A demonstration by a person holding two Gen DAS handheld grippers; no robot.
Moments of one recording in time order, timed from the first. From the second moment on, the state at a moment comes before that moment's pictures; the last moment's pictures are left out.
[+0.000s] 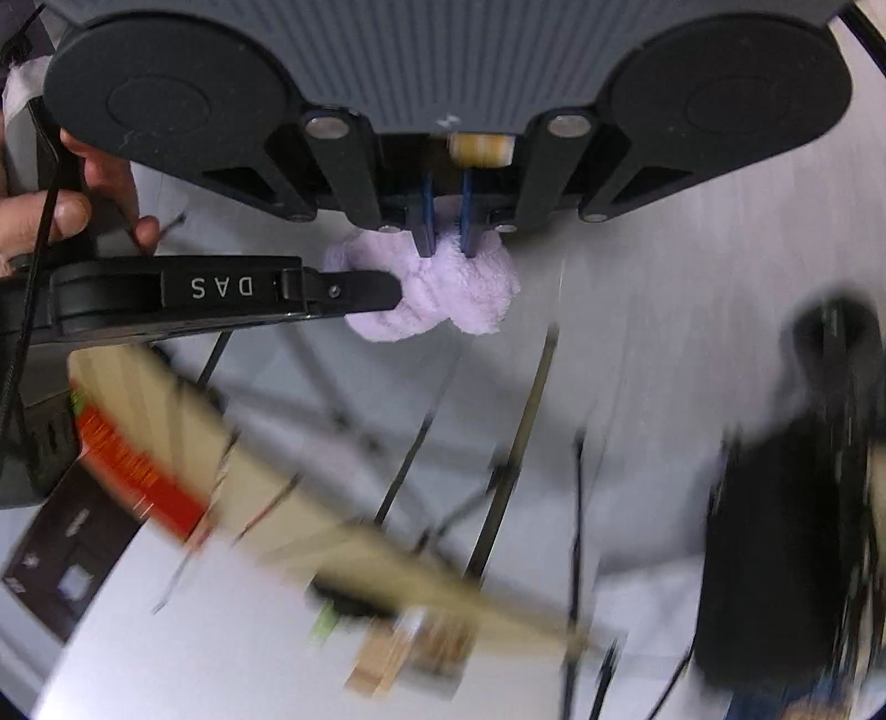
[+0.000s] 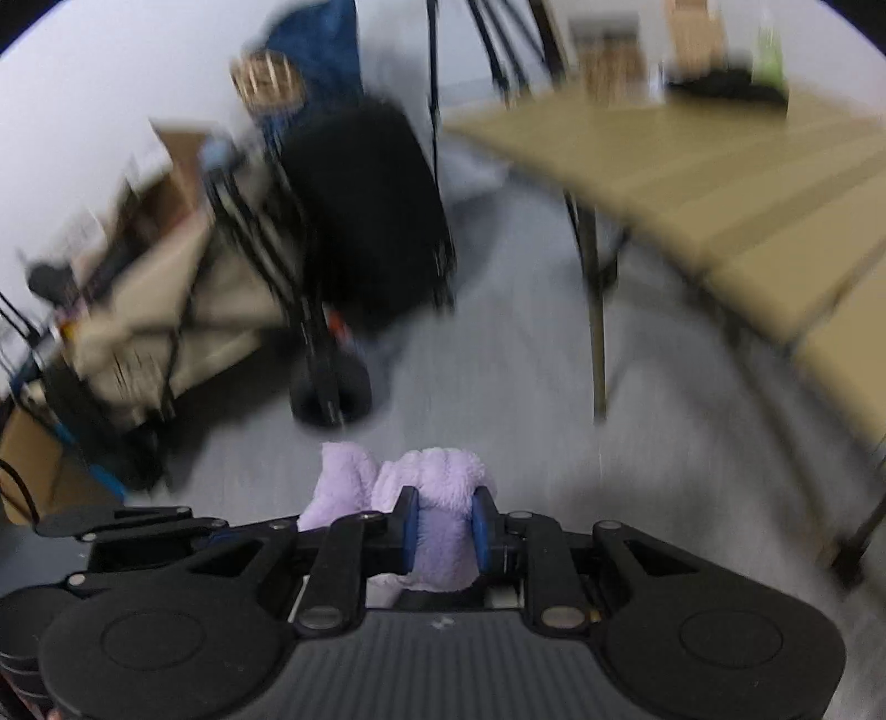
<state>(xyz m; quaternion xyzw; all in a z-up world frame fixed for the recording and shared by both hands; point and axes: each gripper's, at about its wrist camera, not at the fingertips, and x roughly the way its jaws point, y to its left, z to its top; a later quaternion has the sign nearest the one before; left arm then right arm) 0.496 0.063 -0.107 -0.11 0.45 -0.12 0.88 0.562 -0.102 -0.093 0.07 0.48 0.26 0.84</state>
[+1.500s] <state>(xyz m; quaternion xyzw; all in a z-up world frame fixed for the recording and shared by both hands) 0.476 0.007 -0.119 0.05 0.43 0.00 0.90 0.516 -0.155 -0.153 0.04 0.49 0.18 0.85</state>
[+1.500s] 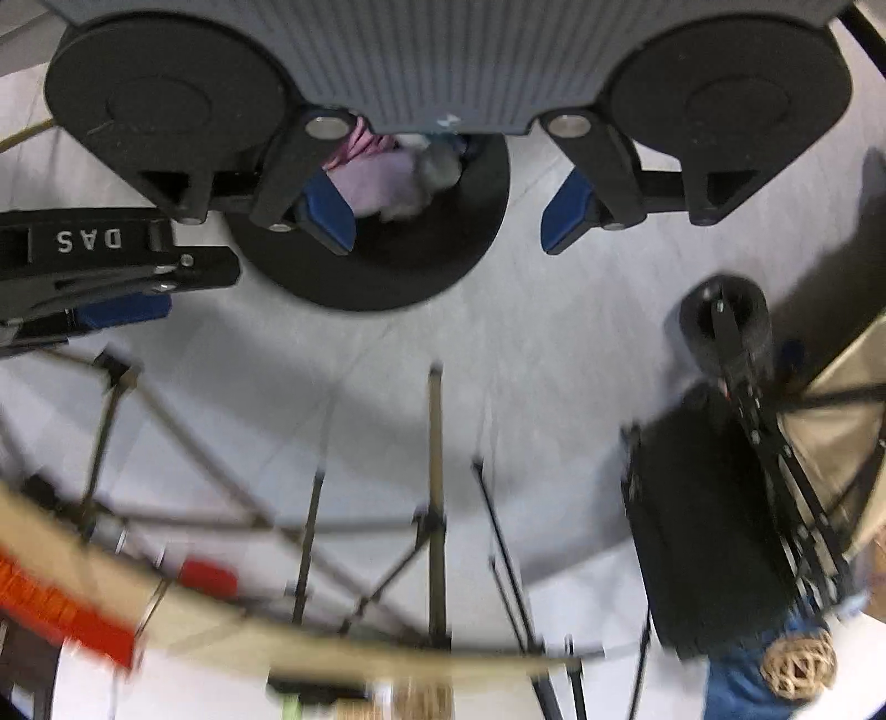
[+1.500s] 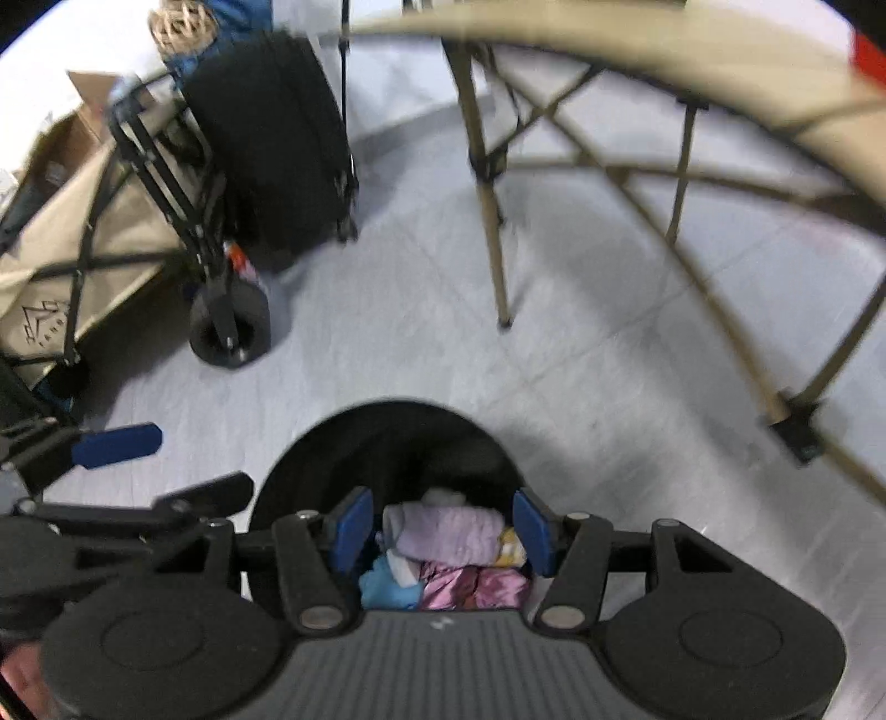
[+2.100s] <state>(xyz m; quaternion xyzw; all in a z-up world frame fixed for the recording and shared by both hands) 0.144 -0.025 0.035 0.06 0.10 -0.04 0.99 0.138 -0.258 0.036 0.01 0.14 0.00 0.99</state>
